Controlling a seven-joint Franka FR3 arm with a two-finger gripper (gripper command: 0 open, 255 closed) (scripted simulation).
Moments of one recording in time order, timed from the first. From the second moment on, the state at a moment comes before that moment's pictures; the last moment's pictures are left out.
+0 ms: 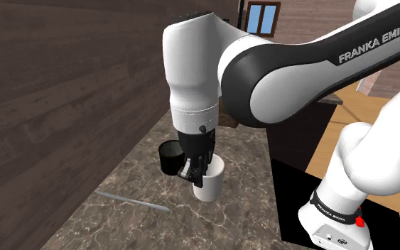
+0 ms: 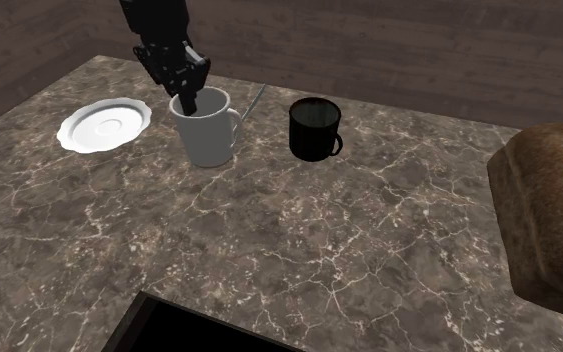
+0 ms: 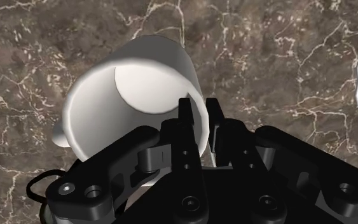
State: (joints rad) arm 0.14 -0.27 0.63 -2.23 0.14 1.92 0.53
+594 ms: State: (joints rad) arm 0.14 -0.30 0.60 -2.13 0.14 1.79 0.52
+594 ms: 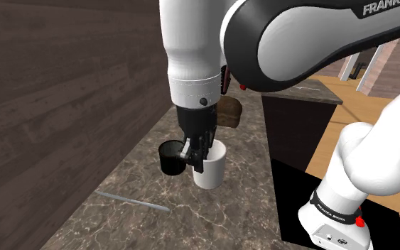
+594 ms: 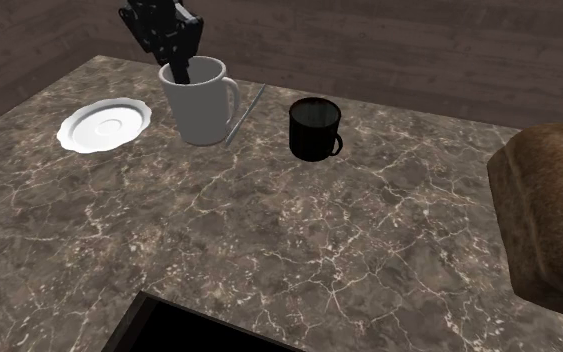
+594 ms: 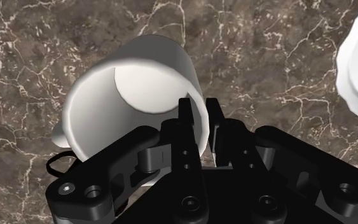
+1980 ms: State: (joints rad) arm 0.00 0.03 0.49 -1.68 -0.06 1.63 0.34
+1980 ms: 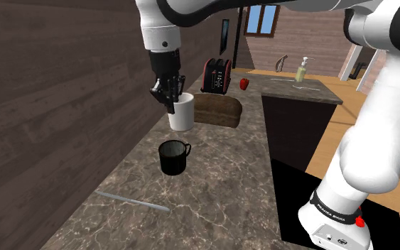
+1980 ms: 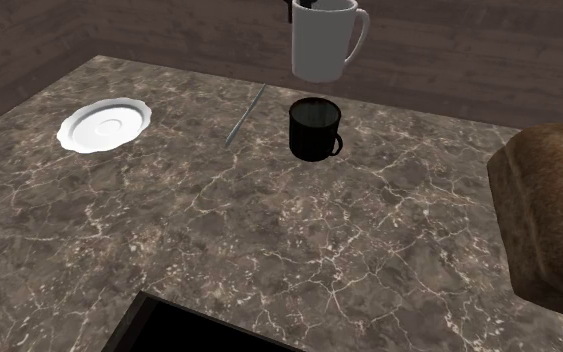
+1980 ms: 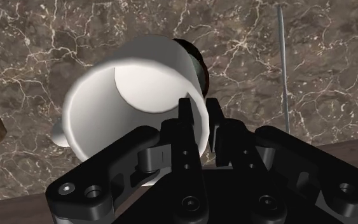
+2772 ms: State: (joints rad) arm -0.01 0.11 0.47 -1.70 -0.10 1.71 0.32
